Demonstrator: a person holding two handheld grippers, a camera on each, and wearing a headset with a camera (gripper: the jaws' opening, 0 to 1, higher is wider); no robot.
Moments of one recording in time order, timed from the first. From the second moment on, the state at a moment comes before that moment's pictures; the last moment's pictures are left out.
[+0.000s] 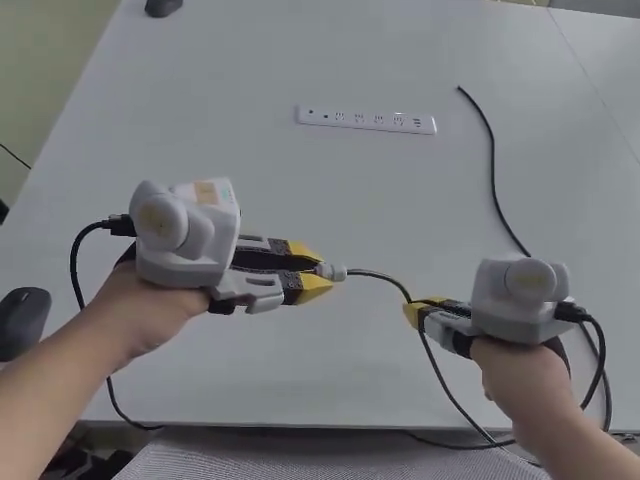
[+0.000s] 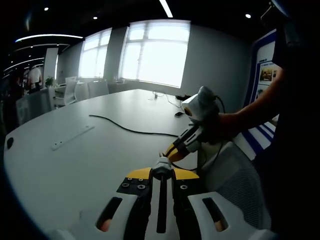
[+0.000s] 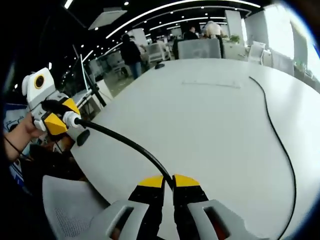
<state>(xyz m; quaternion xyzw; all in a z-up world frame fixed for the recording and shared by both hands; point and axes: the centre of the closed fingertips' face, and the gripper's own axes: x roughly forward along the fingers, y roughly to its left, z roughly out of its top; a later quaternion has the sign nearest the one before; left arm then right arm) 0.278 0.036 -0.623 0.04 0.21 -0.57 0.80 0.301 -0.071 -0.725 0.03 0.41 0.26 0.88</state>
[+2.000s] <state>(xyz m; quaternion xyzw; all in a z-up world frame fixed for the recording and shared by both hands) 0.282 0.038 -0.622 0.03 0.21 -0.56 0.80 0.294 -0.037 -0.677 -0.14 0.31 0.37 0.86</state>
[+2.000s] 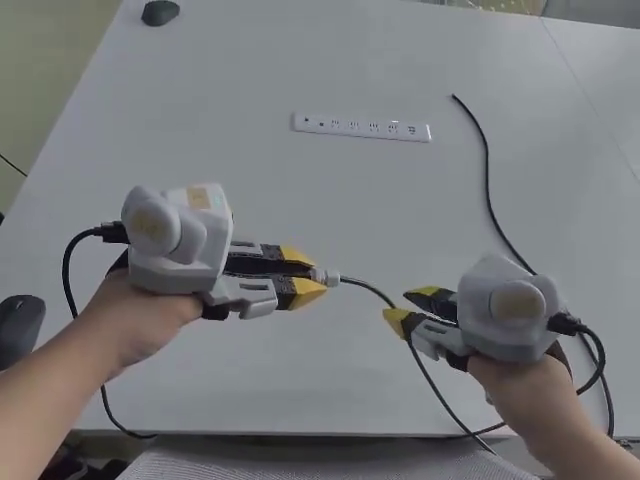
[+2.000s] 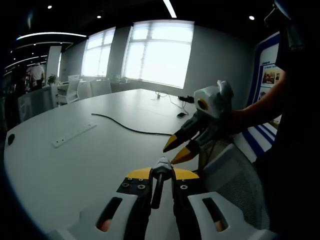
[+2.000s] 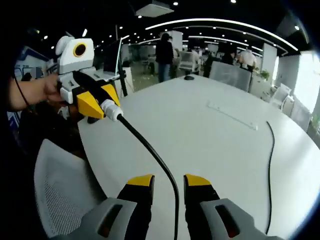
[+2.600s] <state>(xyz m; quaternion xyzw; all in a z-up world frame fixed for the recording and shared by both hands) 0.280 0.039 -0.622 0.03 0.22 -0.56 0.80 0.283 0.032 -0.637 -0.33 0.19 0.48 0.79</state>
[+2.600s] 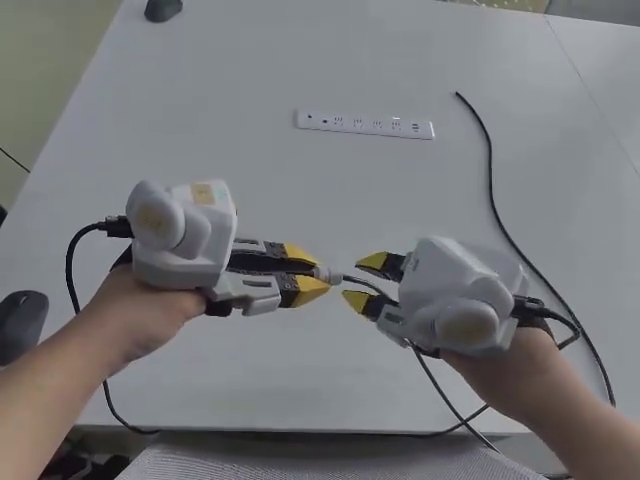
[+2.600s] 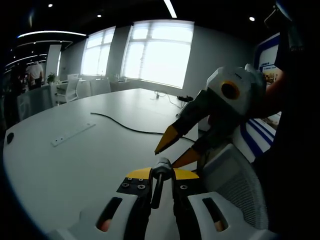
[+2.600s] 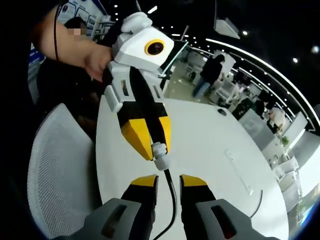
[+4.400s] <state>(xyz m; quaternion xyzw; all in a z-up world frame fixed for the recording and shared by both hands) 0.281 0.039 -0.623 0.03 0.21 -0.56 0.80 0.296 -0.015 -0.687 -0.25 0.29 0.42 0.82</state>
